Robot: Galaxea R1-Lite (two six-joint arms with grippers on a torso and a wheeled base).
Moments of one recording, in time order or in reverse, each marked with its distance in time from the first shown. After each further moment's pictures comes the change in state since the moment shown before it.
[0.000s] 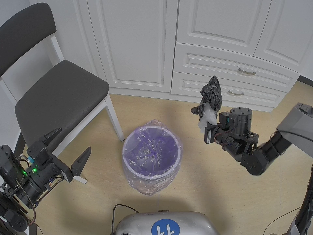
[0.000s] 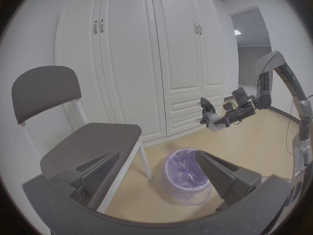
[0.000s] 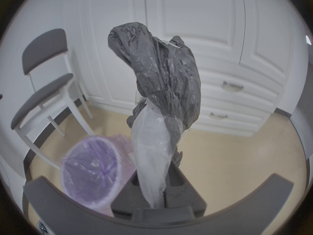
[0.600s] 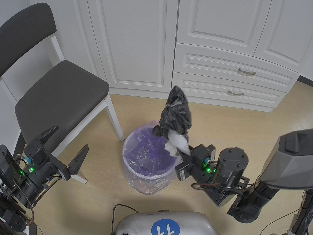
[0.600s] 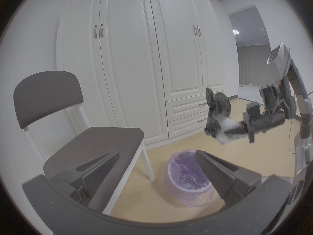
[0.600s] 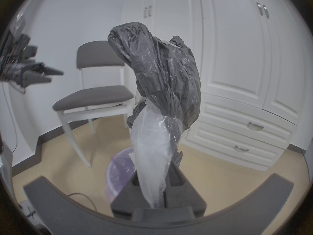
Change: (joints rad) left arm 0.007 -0.026 0.000 0.000 0.001 0.020; right arm 0.365 0.015 0.306 -0.537 -0.108 -0.250
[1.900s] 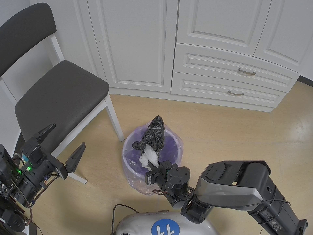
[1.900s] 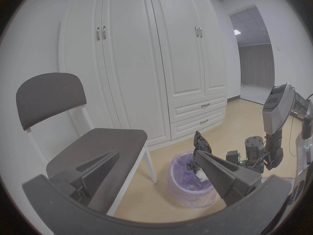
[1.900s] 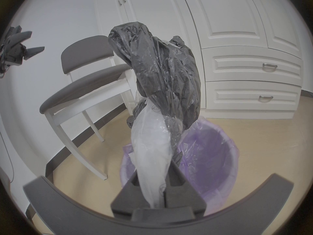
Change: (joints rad) left arm 0.019 -0.019 -0.001 0.000 -0.002 0.000; right arm 0.021 0.537 -0.504 -0.001 0.001 0.344
